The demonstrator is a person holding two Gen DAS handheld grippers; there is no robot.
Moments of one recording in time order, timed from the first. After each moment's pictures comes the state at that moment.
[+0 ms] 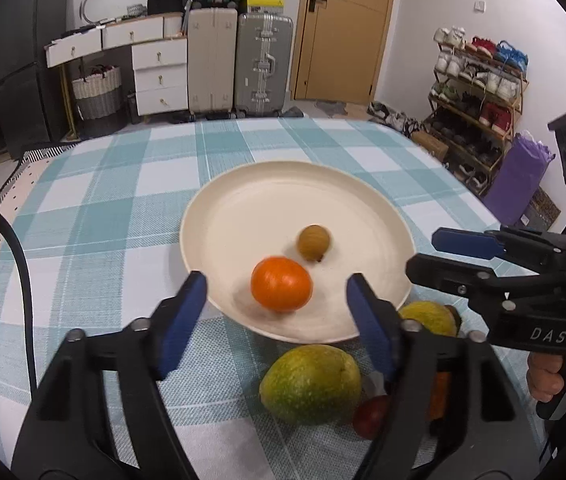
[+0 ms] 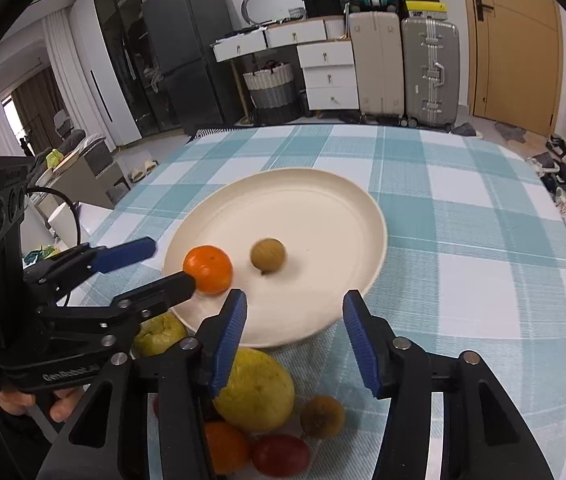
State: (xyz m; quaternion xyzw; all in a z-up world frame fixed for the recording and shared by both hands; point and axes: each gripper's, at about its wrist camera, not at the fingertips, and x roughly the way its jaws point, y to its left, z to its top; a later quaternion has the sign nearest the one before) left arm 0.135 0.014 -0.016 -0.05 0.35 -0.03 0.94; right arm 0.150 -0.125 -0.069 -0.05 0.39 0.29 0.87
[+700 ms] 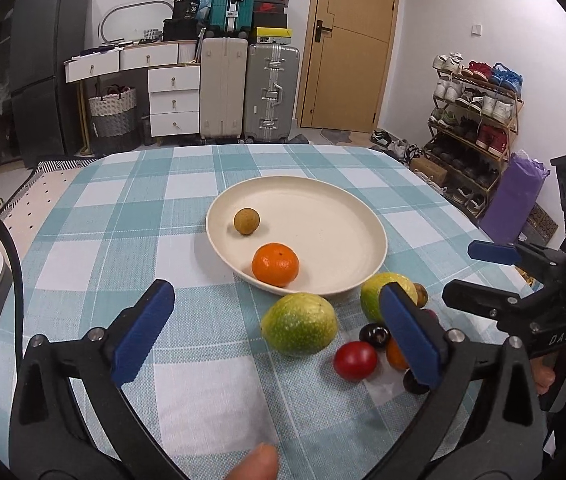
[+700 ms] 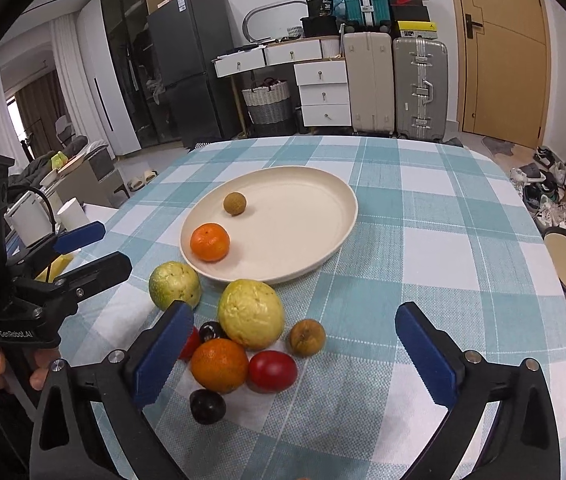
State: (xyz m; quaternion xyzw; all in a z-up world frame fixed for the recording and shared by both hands) left arm 0.050 0.012 0.008 -0.05 0.30 -0.01 0.95; right arm 0.091 -0.165 -0.062 -0.05 0.36 0.29 0.89
